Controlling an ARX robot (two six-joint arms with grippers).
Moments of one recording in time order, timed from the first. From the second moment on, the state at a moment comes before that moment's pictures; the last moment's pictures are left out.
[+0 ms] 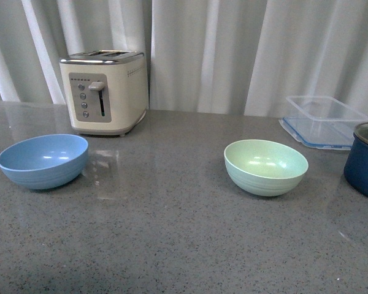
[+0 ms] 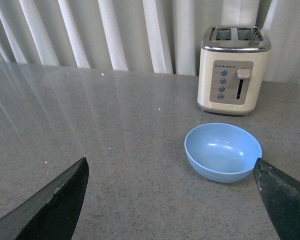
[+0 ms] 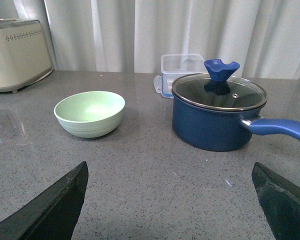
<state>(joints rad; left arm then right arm) 0.06 0.65 0.42 0.21 -0.24 0.09 0.00 0.00 0.01 0.00 0.00 0.00</state>
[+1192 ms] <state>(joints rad) 0.15 1.78 1.31 -0.23 -0.02 -0.48 0.00 0.00 0.01 0.00 0.00 0.00</state>
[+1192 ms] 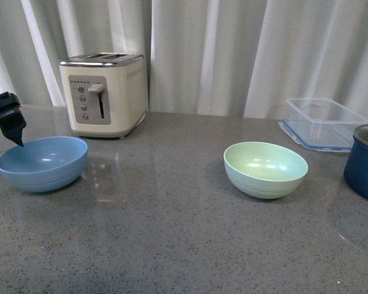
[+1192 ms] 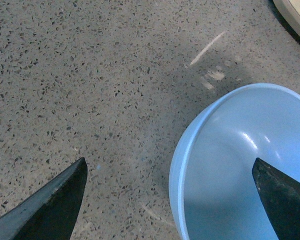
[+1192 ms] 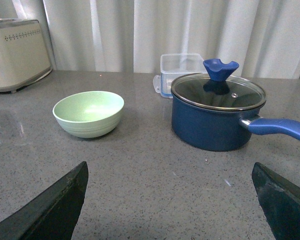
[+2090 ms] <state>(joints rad) 0.09 1.87 1.42 -0.29 -0.05 -0.47 0.00 0.00 0.01 0.00 0.00 0.00</state>
